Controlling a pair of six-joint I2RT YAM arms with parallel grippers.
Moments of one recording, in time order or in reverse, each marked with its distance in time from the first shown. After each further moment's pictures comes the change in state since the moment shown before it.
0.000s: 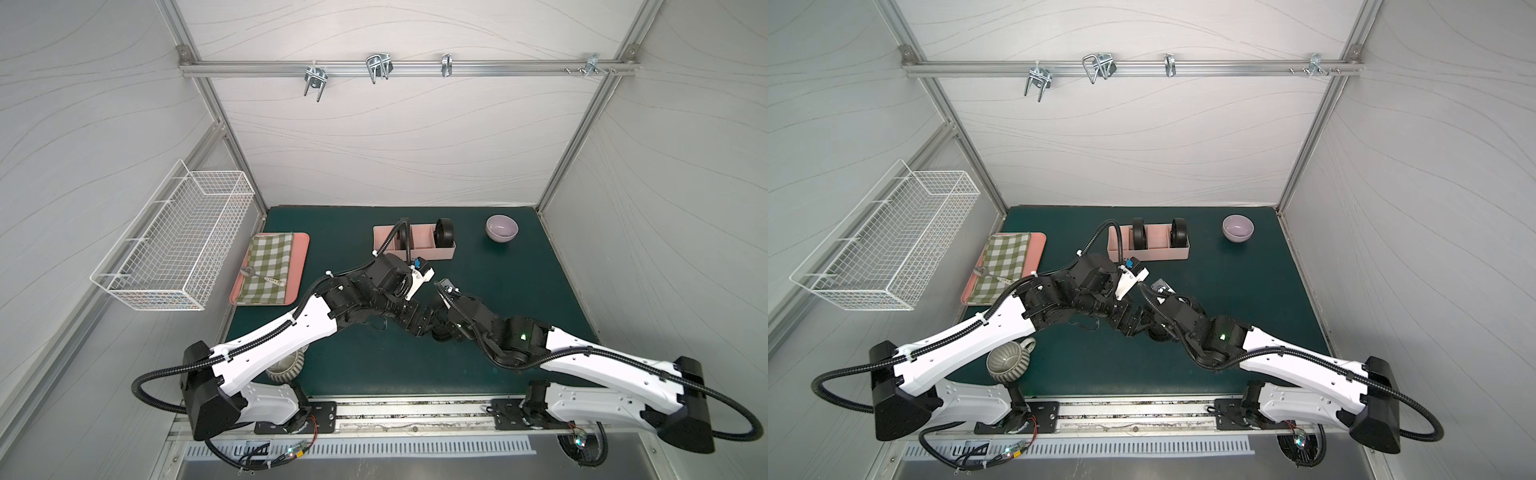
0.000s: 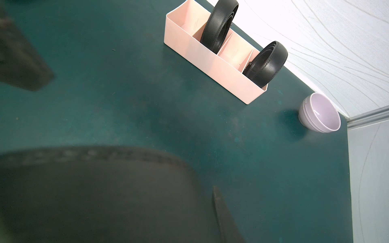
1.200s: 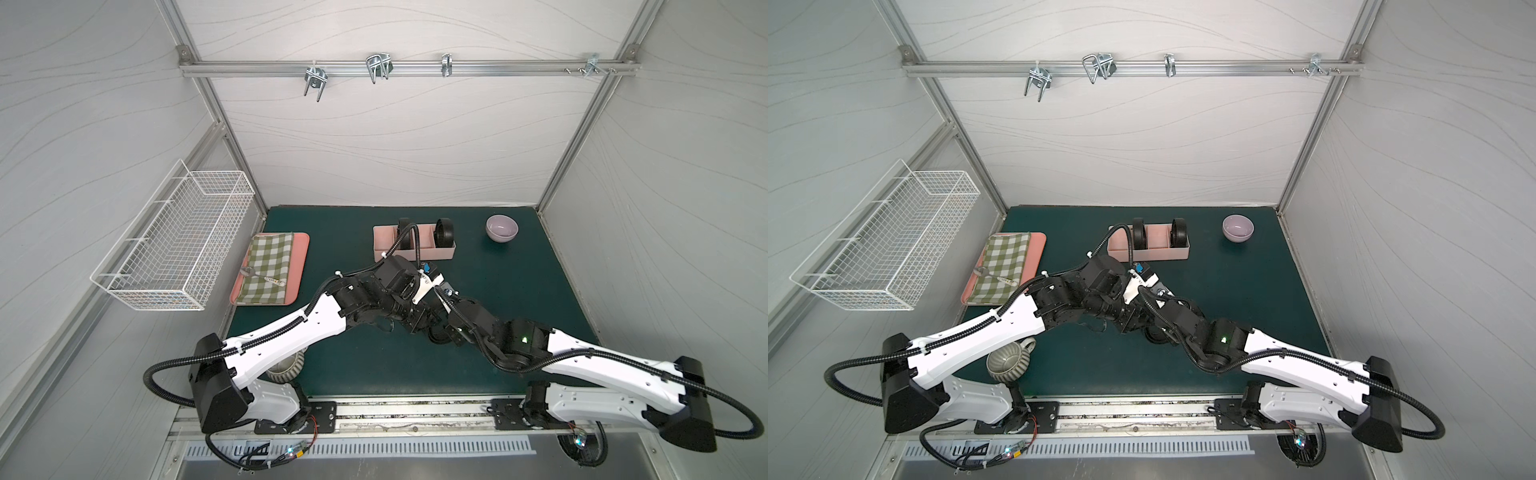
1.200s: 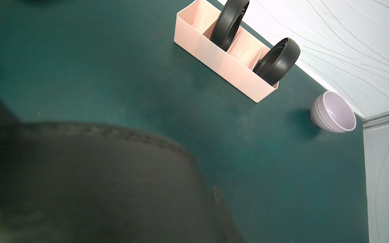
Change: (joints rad) left arm -0.014 0.042 0.000 0.032 0.055 0.014; right arm 0.025 -0.011 -0.013 -0.003 -0.029 0.030
